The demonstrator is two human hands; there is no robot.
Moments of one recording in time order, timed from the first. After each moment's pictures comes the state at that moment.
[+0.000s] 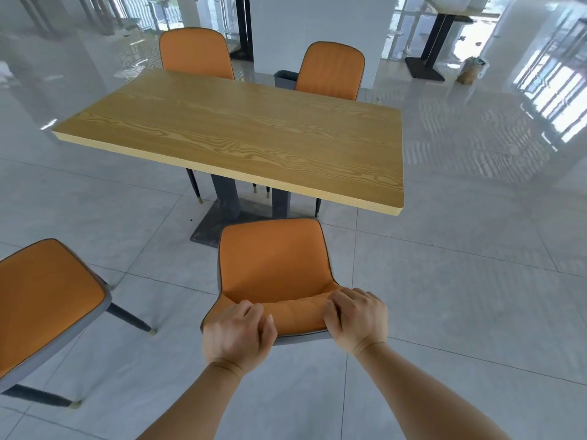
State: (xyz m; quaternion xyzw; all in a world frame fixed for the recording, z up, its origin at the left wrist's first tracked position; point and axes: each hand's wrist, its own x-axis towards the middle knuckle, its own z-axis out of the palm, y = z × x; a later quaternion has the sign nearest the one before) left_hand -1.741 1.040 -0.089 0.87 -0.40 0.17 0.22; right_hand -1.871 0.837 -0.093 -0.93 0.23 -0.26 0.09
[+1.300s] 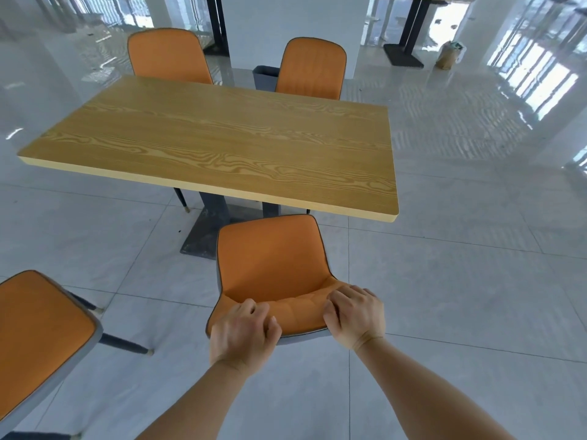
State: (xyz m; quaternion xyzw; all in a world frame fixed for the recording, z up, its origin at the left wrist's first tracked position) left_hand -1.694 1.003 -0.064 0.89 -0.42 0.02 0.15; right_hand -1.830 0.809 -0.097 -0.93 0.24 -0.26 0.06
